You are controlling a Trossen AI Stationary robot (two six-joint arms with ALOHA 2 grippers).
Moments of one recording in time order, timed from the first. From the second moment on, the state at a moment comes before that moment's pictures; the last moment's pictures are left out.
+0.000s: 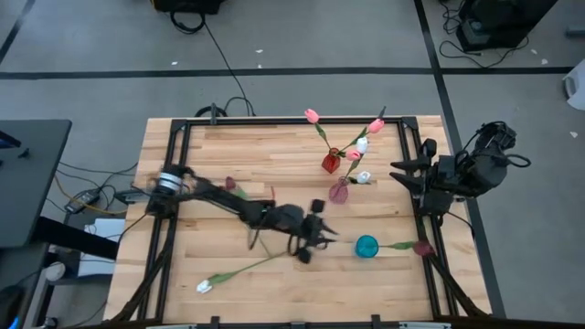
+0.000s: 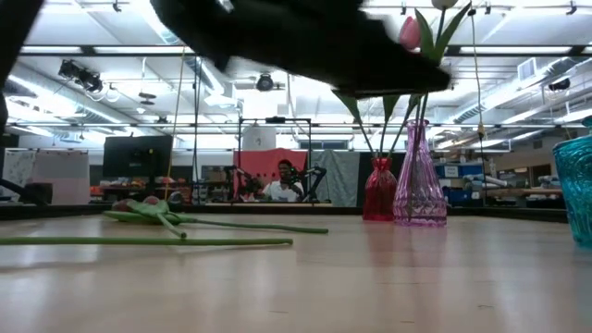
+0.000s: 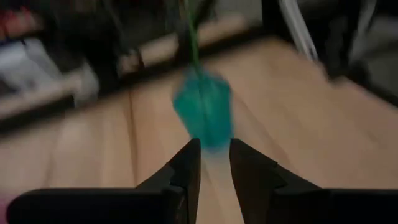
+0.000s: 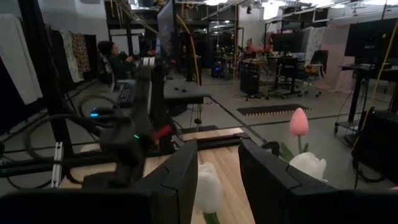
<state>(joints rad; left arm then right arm) -0.22 1.97 1.20 0.46 -0.04 0.25 0.77 0.48 0.74 -0.23 1.00 0.01</state>
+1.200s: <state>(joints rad) -0.59 1.77 1.09 -0.65 0.02 -0.81 0.77 0.56 0.74 -0.16 1.00 0.00</state>
